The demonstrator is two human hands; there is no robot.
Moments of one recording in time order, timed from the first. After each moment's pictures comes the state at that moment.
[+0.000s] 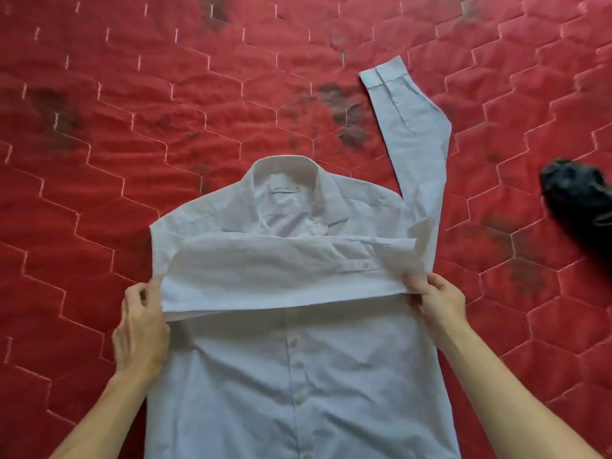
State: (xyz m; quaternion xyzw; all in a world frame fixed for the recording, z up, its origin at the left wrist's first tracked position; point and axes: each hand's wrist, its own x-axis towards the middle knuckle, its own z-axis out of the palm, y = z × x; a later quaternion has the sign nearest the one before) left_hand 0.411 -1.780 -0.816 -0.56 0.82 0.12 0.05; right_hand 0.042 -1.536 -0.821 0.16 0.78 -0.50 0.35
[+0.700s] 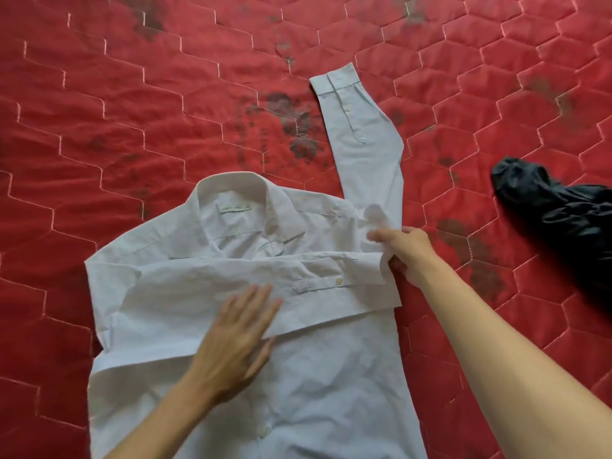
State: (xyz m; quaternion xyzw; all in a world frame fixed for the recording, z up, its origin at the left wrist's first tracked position) left_hand 0.265 -1.704 -0.831 -0.13 0.97 0.19 0.05; right_hand -0.057 -1.587 -0.798 0.13 0.81 -0.40 0.42
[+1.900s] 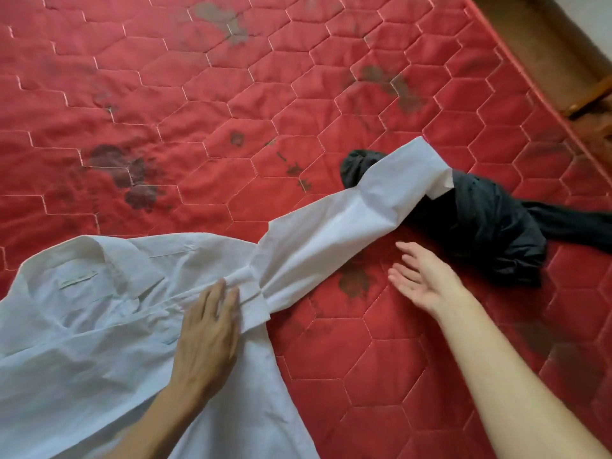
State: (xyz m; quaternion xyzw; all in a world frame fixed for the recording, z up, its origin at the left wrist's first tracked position) left_hand 0.075 -1.614 -0.845 -0.19 0.97 0.11 0.06; right_hand -0.186 -1.361 -0.776 0.39 0.62 -0.59 0.33
